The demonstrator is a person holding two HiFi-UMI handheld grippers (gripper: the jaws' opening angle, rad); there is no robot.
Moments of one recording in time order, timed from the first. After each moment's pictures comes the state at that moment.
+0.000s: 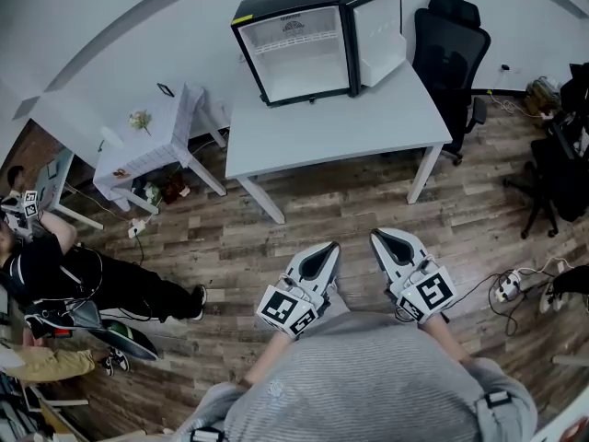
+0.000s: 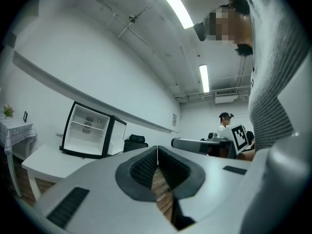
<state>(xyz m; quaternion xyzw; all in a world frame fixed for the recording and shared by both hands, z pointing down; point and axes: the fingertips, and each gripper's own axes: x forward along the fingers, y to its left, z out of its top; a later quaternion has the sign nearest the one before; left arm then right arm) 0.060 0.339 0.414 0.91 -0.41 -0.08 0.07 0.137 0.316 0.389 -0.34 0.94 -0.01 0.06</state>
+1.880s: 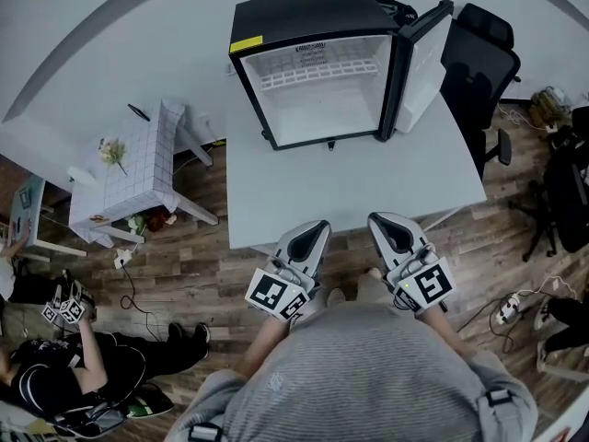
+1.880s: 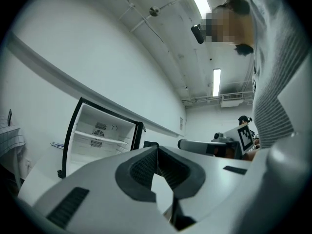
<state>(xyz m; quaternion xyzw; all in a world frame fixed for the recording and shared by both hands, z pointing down) -0.100 -0.022 0.390 0.91 -0.40 -0.09 0.07 -0.013 -0.030 0.362 -0.37 0.93 0.01 0.04</state>
